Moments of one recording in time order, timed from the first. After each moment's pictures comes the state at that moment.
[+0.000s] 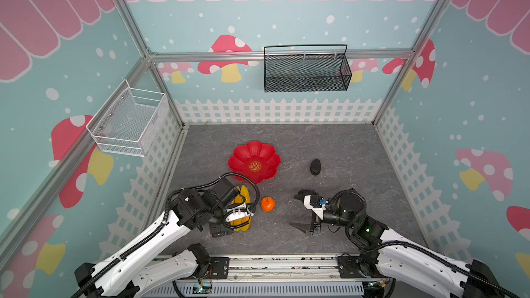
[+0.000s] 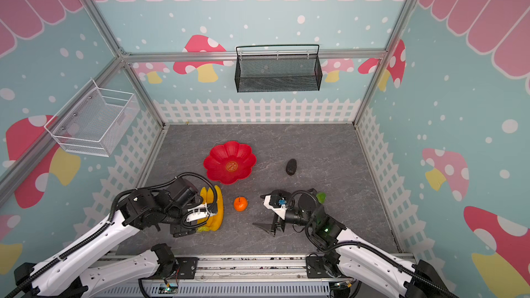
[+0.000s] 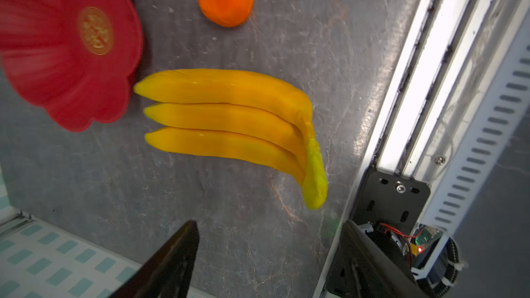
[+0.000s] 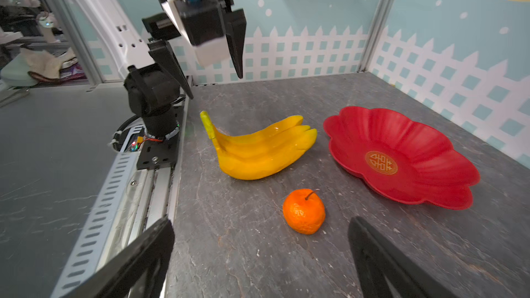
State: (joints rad) left arm -0.80 0.93 0.97 -1.37 -0.07 0.62; right arm 0.83 0.77 0.32 0.25 -0.52 -0.15
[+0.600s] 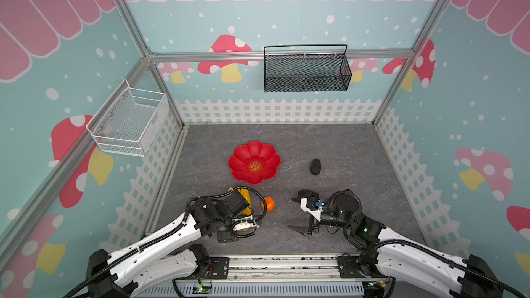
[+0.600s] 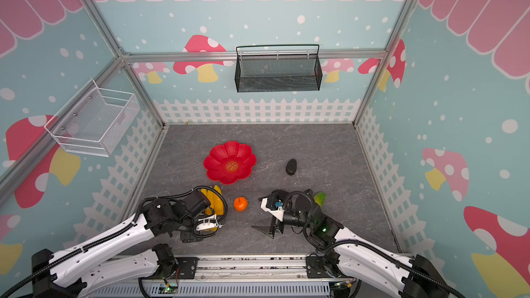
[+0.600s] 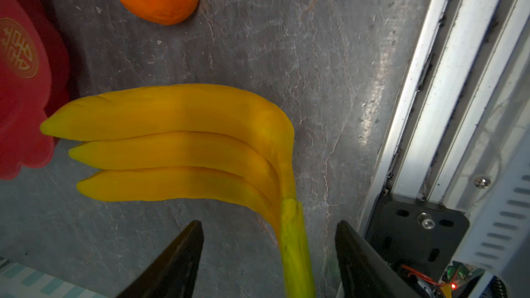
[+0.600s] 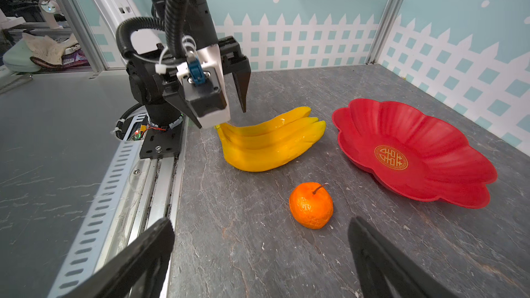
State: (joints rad) left arm -0.86 0.97 0.76 -1.14 -0.09 0.62; right arm 0.85 0.80 0.32 0.25 -0.49 -0.17
